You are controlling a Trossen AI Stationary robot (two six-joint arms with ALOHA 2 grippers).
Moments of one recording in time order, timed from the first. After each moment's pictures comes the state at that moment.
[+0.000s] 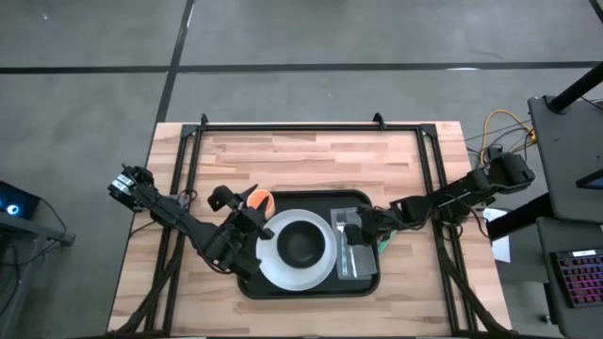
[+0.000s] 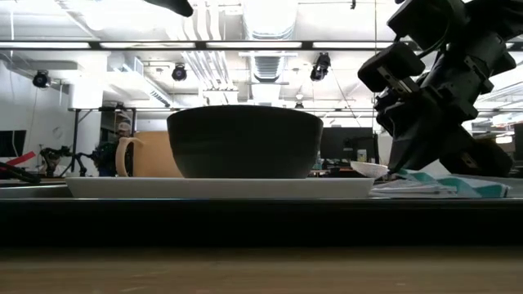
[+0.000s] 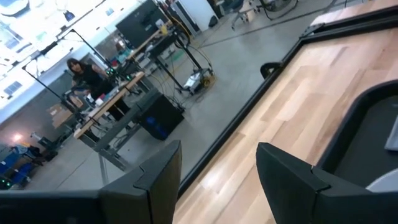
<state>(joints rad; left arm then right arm) -0.55 1.63 1.40 -1.46 -1.39 -1.13 0.23 1.43 0.53 0.05 -0.05 1.57</state>
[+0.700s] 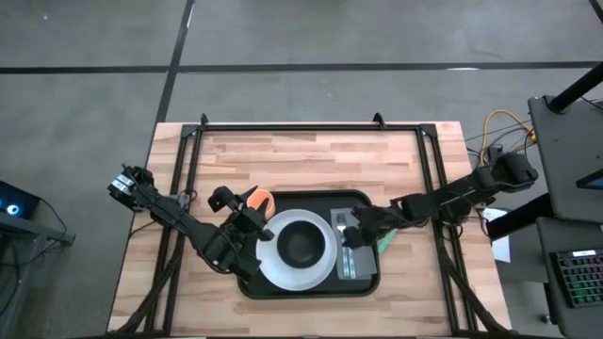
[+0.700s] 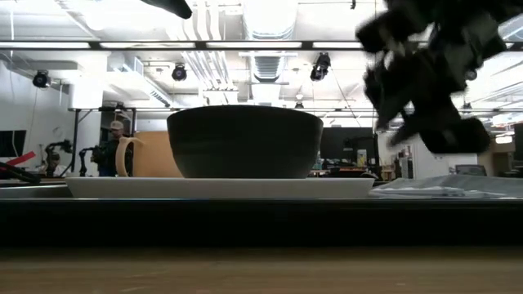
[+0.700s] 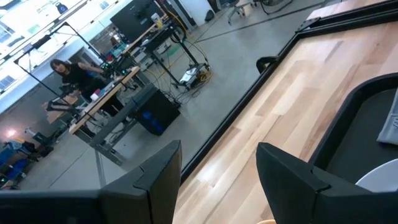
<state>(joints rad) -0.56 1.63 1.40 -1.45 -1.36 -1.13 0.24 1.40 0.59 0.03 -0.11 1.46</state>
